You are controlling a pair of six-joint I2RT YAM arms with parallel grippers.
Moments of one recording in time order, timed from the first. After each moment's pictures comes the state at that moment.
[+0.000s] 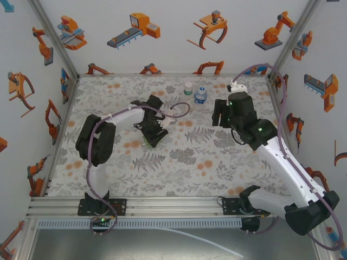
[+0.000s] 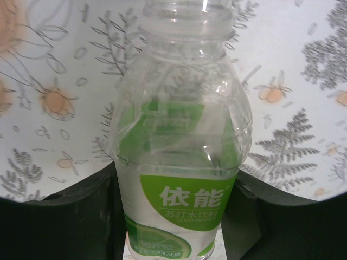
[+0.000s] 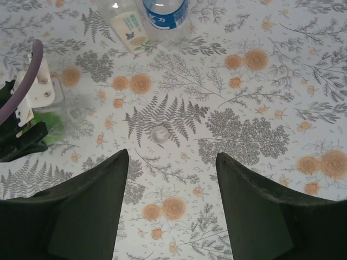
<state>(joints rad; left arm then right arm) -0.59 1.96 1.38 -0.81 0.22 0.50 0.51 1.08 1.16 -0.67 0.22 0.32</state>
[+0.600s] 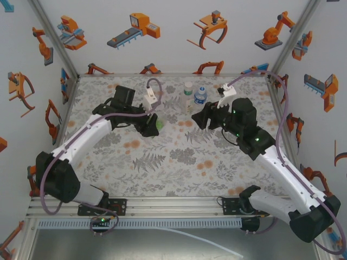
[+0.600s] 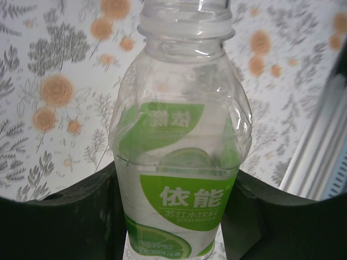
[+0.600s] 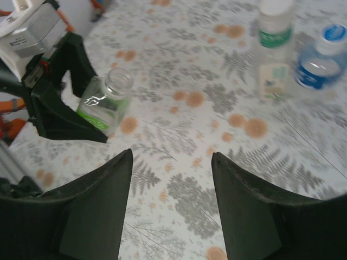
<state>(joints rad) -0.49 1.41 1.20 -0.62 0.63 0.32 0.56 1.01 0.98 -0.21 -0.22 0.32</state>
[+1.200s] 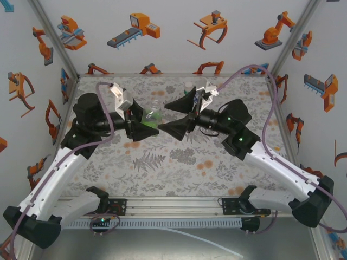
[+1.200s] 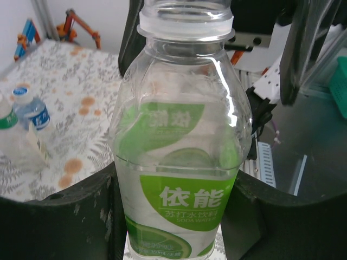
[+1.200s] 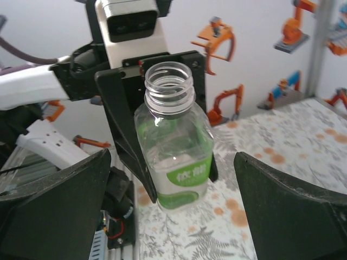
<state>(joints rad) -0.50 0.97 1.06 -0.14 0.97 -0.04 0.82 1.14 1.07 0.37 -0.58 0.35</state>
